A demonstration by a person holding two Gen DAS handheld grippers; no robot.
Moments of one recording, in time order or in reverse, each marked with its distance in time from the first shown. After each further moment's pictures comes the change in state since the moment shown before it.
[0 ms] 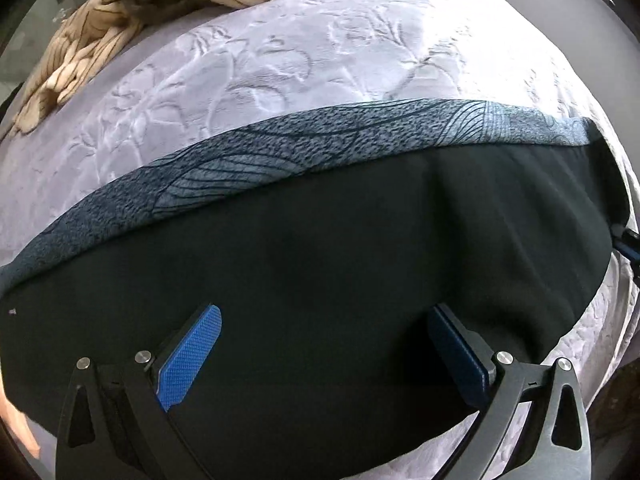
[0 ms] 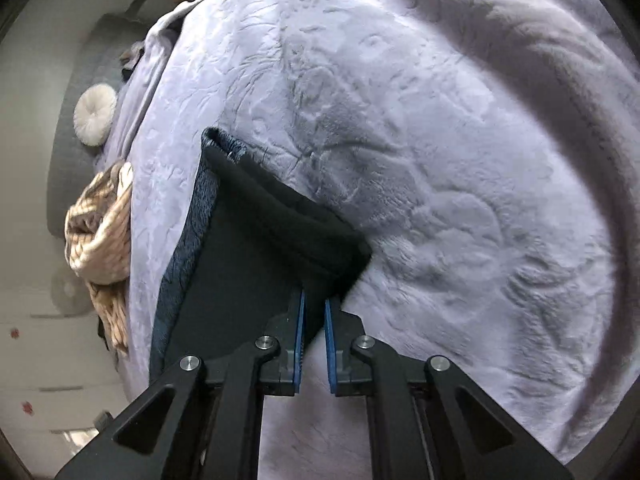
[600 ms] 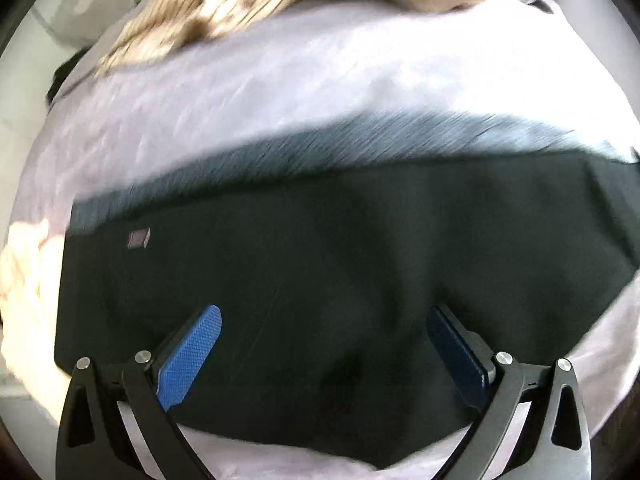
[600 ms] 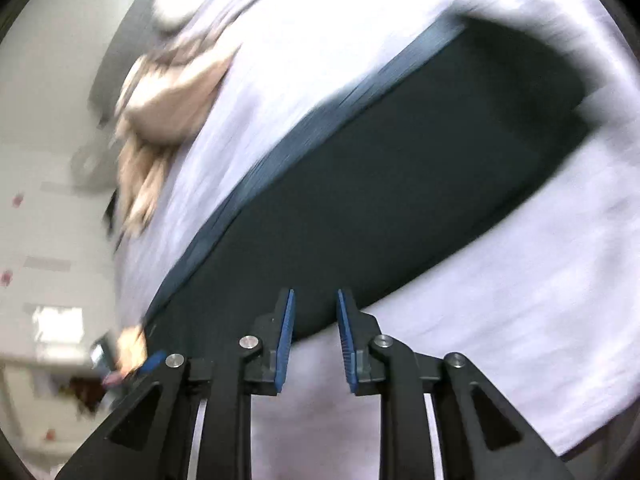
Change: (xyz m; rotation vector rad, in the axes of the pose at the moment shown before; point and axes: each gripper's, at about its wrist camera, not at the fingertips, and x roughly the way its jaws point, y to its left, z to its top) left arm -0.061 0.124 -0.063 -0.092 -0.053 0.130; right arm 0.019 0.118 -0.101 -0.313 0.122 0.042
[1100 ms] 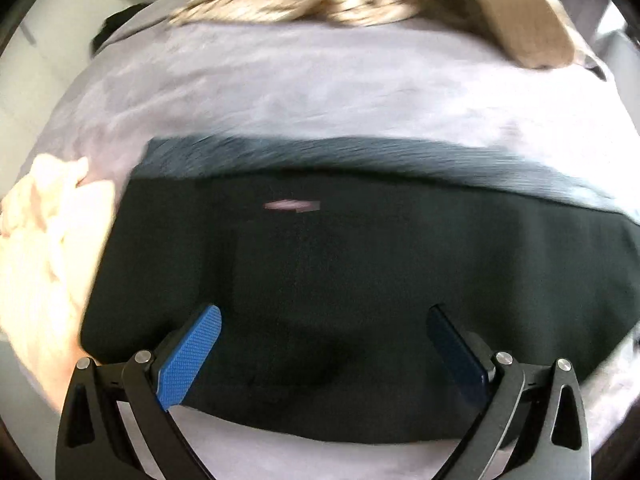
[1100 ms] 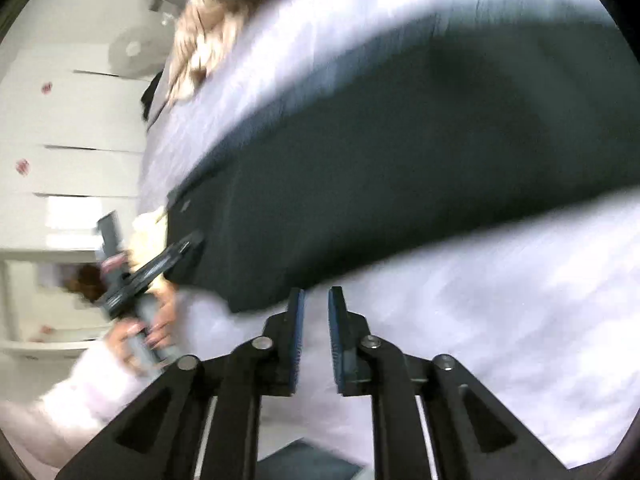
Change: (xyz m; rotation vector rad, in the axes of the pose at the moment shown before) left arm -0.003 0.105 -0.040 -0.206 -0.021 0.011; right arm 0.085 0.123 -0.085 -0.320 0.309 0.099
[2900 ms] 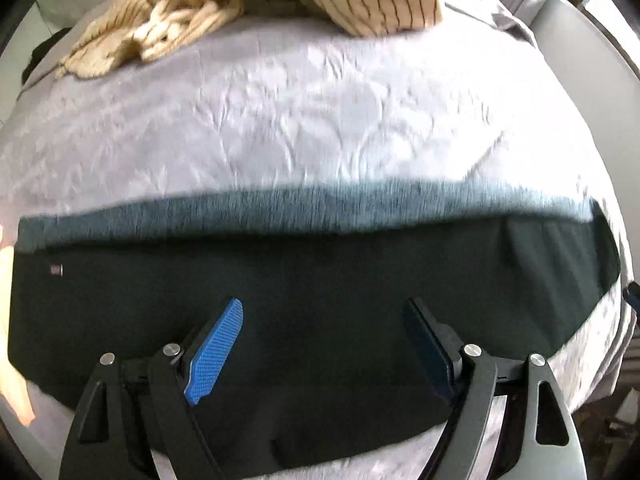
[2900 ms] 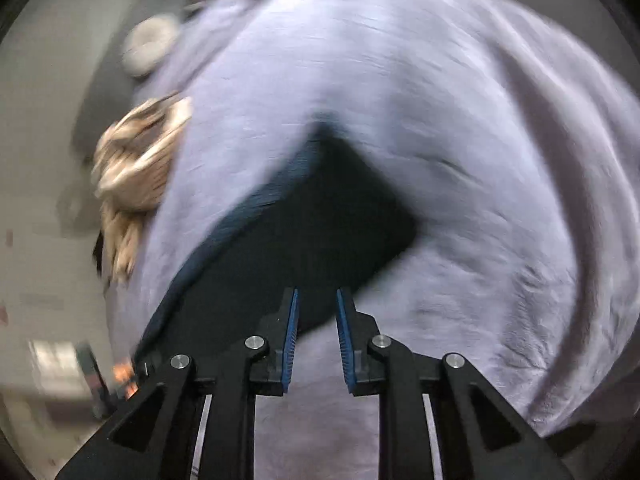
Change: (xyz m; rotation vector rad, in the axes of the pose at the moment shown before) left arm -0.033 -0.197 0.010 0.093 0.047 -0.162; right arm -0.201 -0.200 0.022 0.290 -0.343 -0.119
